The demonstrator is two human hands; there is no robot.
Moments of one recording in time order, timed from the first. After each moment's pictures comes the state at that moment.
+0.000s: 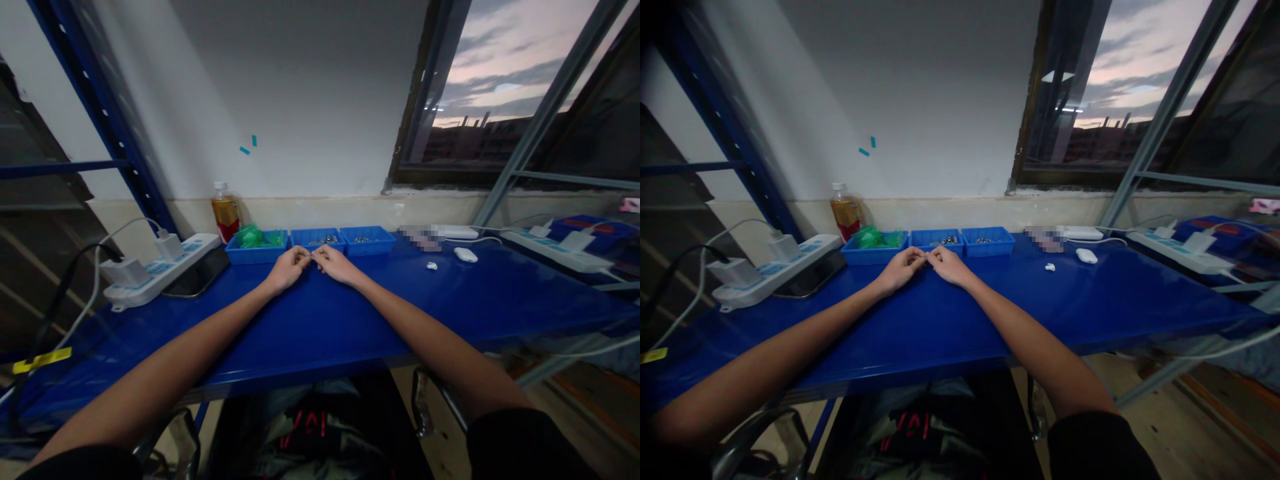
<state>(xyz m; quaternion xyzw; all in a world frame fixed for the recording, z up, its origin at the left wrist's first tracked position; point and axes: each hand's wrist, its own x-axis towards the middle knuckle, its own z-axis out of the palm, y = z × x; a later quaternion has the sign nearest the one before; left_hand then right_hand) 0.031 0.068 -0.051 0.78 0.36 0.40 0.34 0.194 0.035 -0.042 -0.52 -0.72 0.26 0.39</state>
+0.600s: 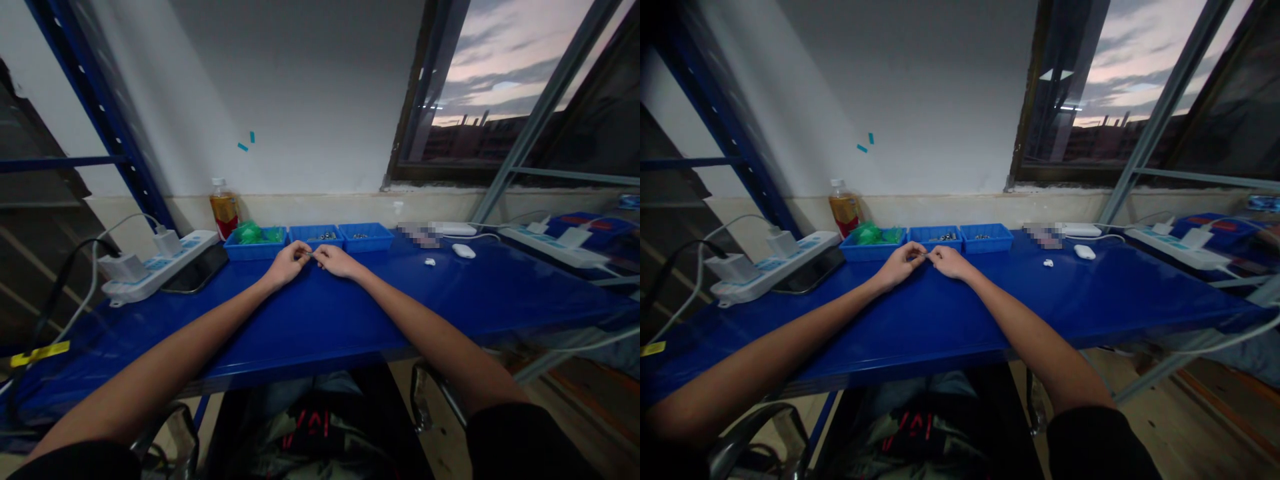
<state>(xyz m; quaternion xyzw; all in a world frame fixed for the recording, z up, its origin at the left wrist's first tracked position) 0.032 0.071 -0.053 0.78 0.32 0.42 0.33 0.199 0.036 -0.039 -0.53 -0.74 0.26 0.32</state>
